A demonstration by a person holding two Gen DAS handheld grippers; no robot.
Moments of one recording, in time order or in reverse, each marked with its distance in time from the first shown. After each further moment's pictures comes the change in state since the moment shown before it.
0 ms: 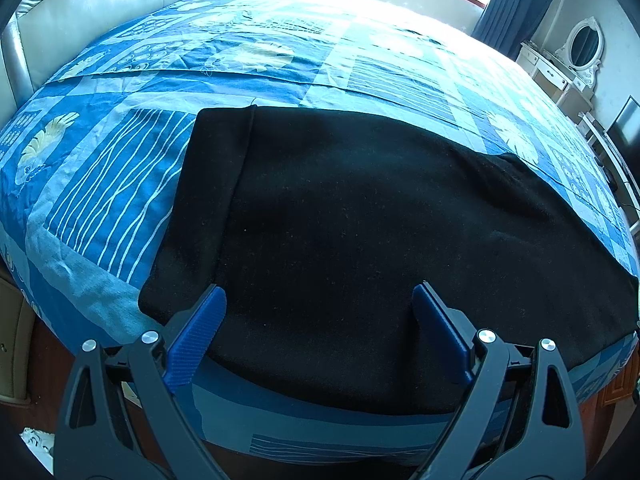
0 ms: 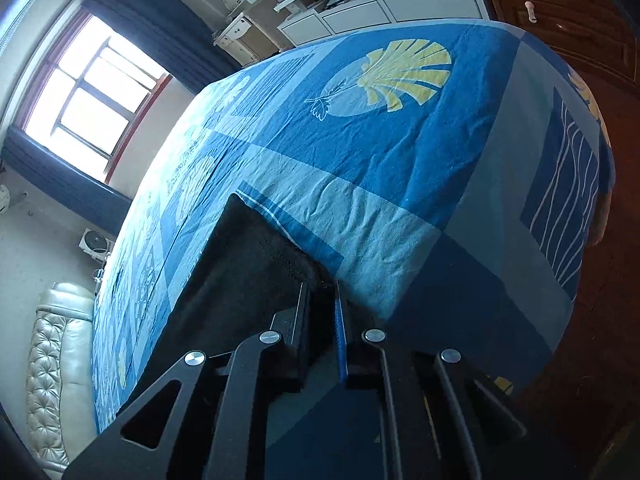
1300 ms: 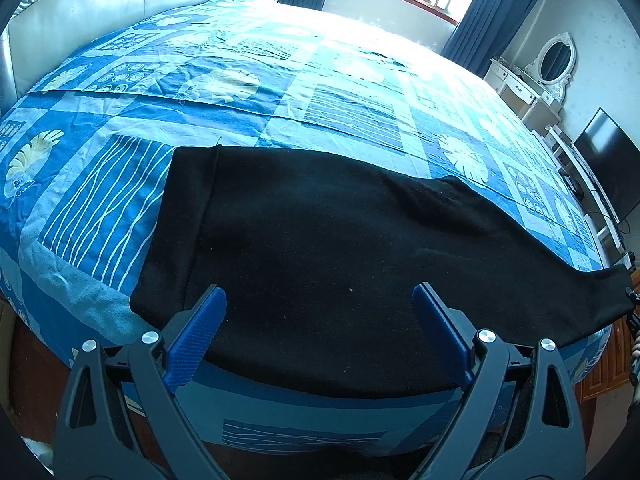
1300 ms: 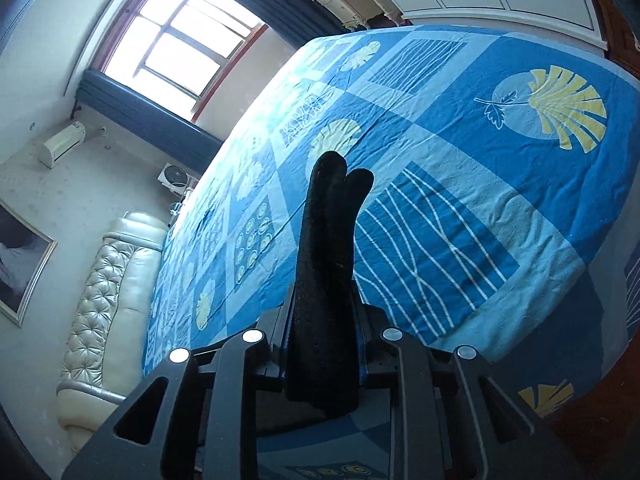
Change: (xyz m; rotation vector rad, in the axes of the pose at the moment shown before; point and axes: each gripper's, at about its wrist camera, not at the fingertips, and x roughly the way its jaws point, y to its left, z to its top) left arm -0.038 -0.015 0.009 -0.003 -0.049 -0.135; right arm -0.034 0.109 0.006 -0.213 0.163 0.318
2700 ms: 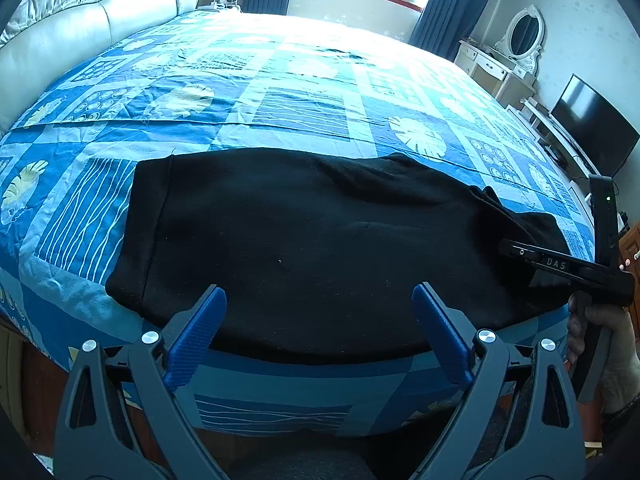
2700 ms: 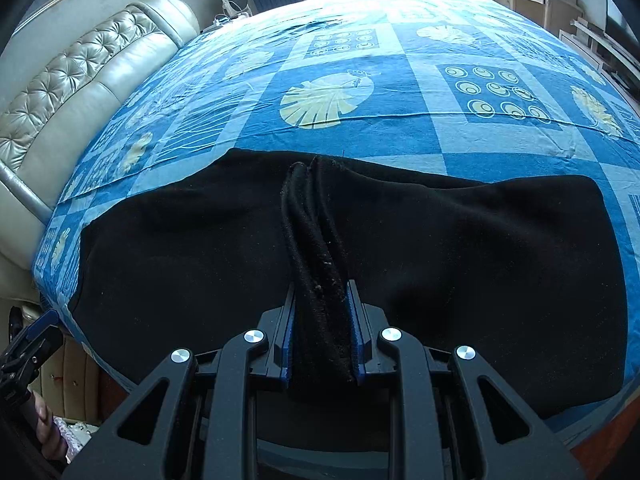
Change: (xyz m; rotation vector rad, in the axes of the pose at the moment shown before) left arm -0.020 -0.049 -0.020 0.123 -0.008 -0.030; right arm 0.233 0.260 -0.252 -0.627 0.346 -0.256
